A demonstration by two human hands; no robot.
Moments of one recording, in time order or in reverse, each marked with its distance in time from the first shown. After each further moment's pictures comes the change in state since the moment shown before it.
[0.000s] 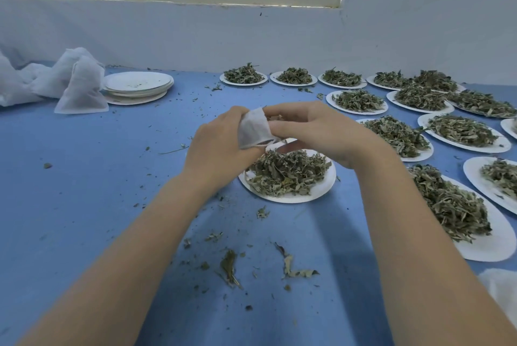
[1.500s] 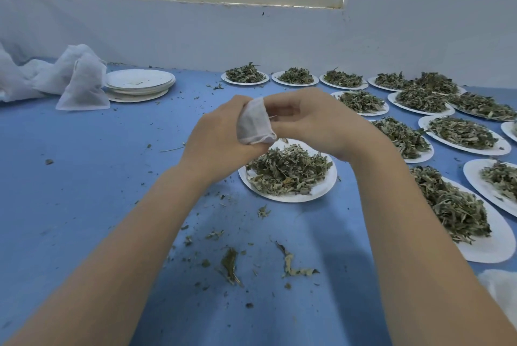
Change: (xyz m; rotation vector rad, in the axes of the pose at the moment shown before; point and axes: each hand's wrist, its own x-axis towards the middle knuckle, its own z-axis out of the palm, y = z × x) left_hand 0.001 0.007 -0.012 -0.150 -0.015 -0.010; right_hand -0.004 -0.019 0.004 -0.167 -0.020 -0.206
